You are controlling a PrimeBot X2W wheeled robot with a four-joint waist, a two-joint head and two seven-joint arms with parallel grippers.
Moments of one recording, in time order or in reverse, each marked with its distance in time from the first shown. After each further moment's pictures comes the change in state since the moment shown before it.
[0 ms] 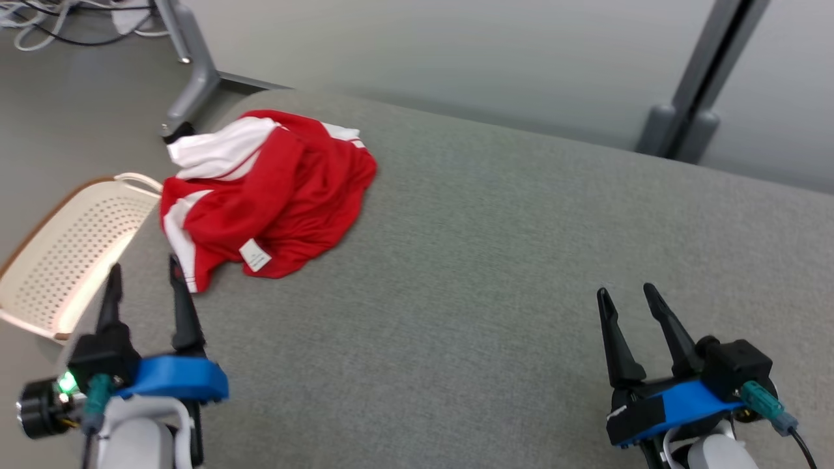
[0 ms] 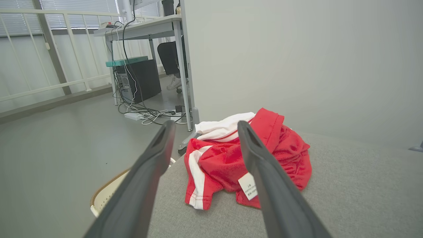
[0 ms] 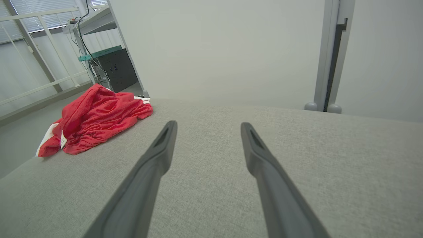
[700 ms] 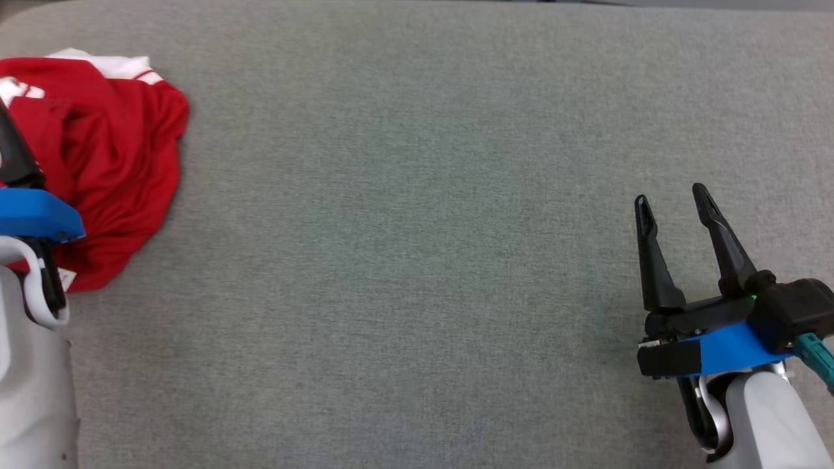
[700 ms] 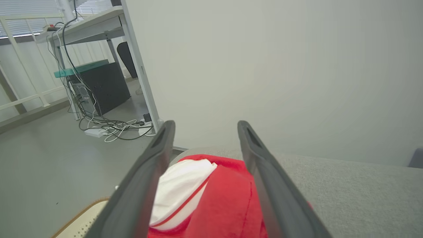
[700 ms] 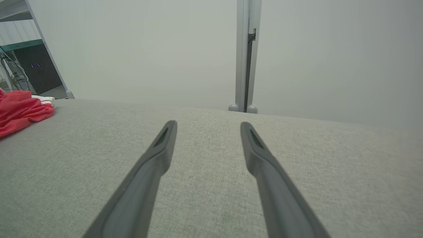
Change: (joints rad) left arm -0.473 0.186 0.138 0.259 -0.033 -0.044 -0.001; right arm -0.107 -0.044 -0.040 -0.203 -0.110 0.000 0.000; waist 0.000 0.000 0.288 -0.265
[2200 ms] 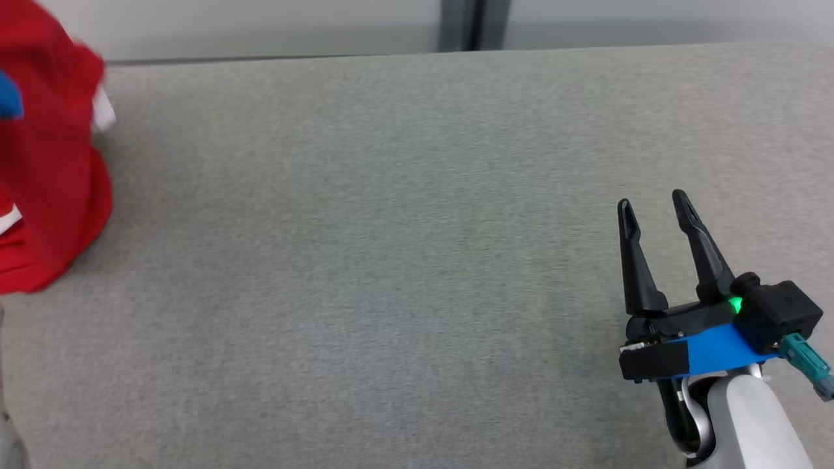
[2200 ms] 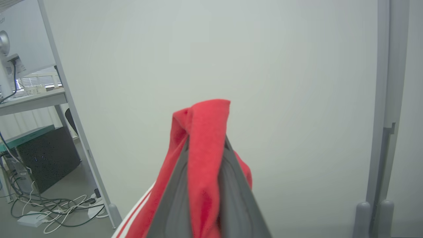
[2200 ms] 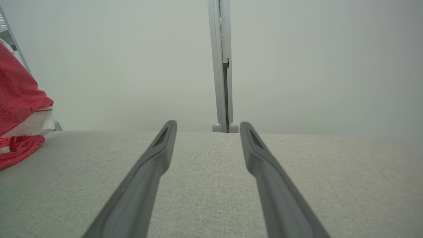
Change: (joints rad) left arm -0.366 0.137 -0.191 0.264 -0.026 -0.126 0.006; right arm -0.005 0.037 0.018 0.018 0.054 0.000 0.000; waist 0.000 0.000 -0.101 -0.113
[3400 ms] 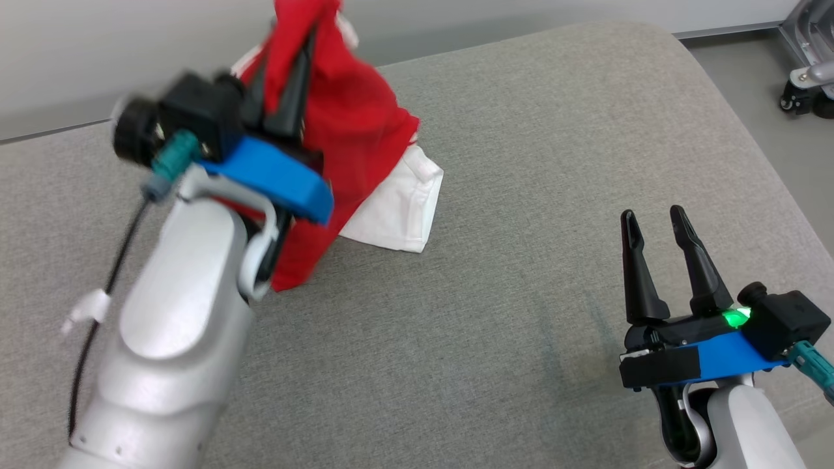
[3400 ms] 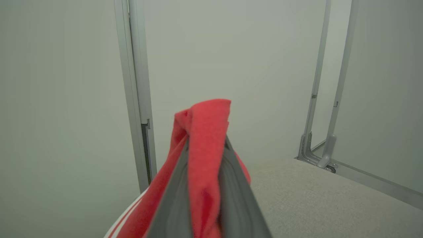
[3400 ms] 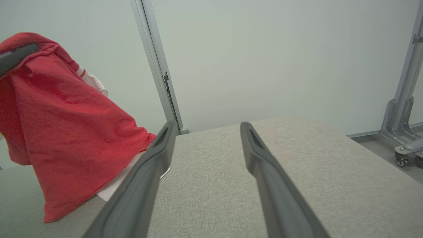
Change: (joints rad) left arm 0.224 -0.237 -0.417 -0.399 -0.207 0.017 0.085; right arm 0.025 0.004 0.009 0.017 0.138 0.000 0.000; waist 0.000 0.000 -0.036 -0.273
